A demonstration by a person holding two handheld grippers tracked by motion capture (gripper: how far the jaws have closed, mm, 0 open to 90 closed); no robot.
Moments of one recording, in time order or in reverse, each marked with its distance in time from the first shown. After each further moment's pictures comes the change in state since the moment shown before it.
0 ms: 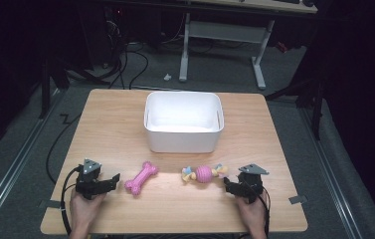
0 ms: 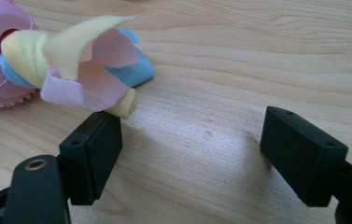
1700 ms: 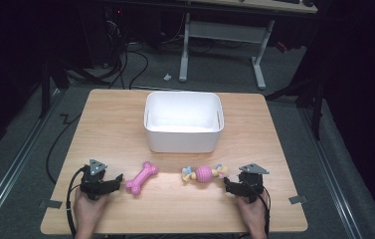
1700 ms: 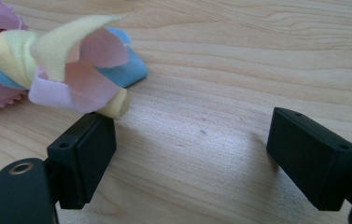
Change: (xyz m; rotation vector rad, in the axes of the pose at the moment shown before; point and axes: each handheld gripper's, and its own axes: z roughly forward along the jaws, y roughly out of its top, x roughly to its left) left arm -0.010 -0.001 0.012 0.013 0.034 0.062; right arm -0.002 0.000 0.001 0.008 -0.009 0.014
